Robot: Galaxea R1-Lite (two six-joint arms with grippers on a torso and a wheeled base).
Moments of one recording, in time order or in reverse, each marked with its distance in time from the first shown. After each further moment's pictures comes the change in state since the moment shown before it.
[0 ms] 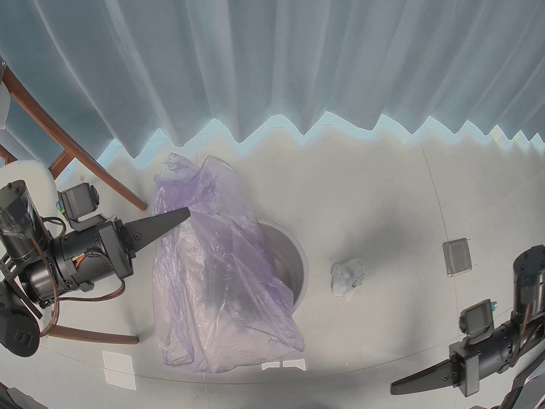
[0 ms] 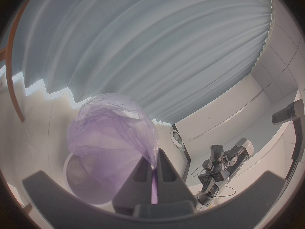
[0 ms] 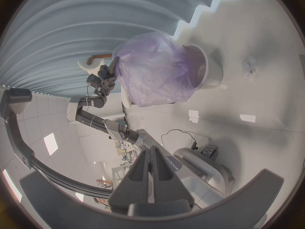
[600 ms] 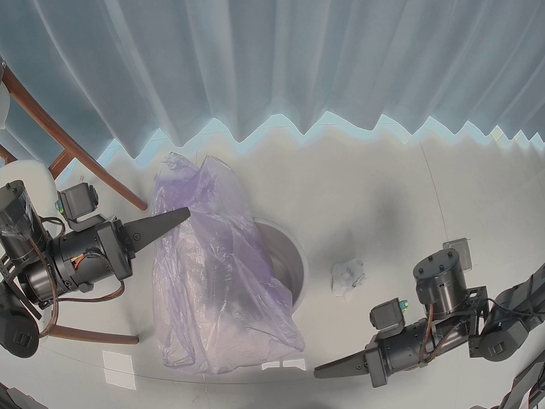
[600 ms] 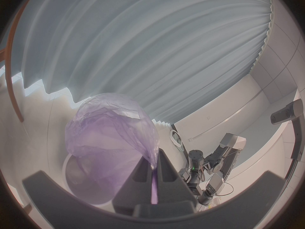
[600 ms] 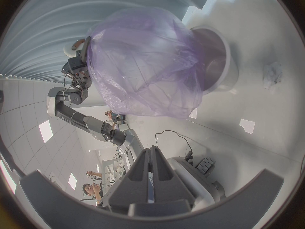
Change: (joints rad) left arm -0.006 -0.007 0.002 0.000 -0.001 0.000; right arm 0.096 0.517 -0.132 -0.323 -0.034 -0.092
